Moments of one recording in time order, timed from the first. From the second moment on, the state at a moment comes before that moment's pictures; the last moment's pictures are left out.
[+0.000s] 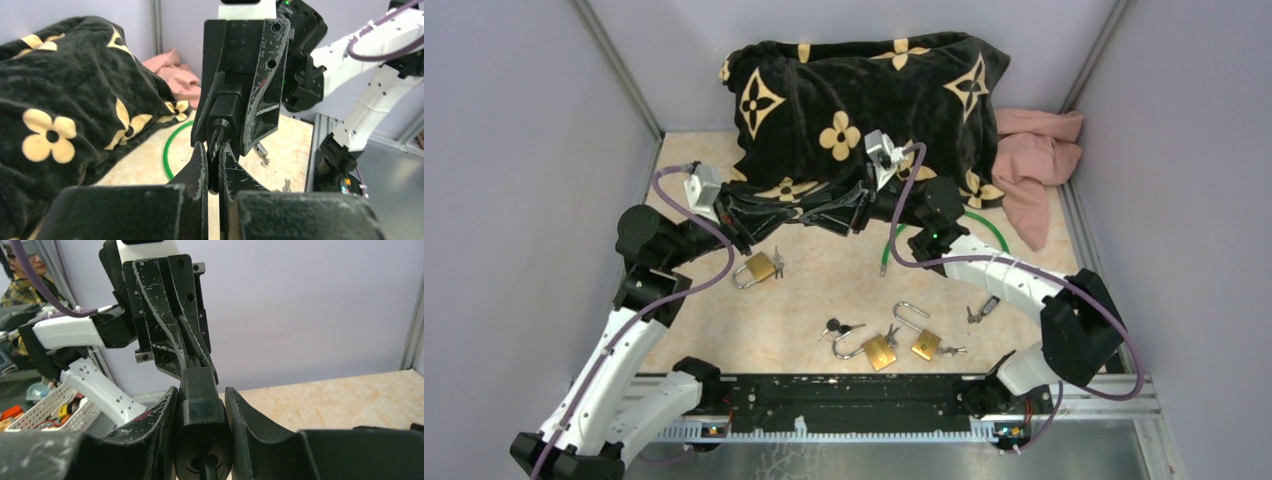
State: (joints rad) left arm -0.40 0.83 0.88 0.21 0.76 -0.28; right arm 0.74 1.46 1.02 0.96 -0.77 0.56
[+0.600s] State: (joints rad) left arm -0.27 0.62 0.55 0.19 0.99 -0.50; right arm 0.79 1.42 0.94 0.56 -0.87 0.44
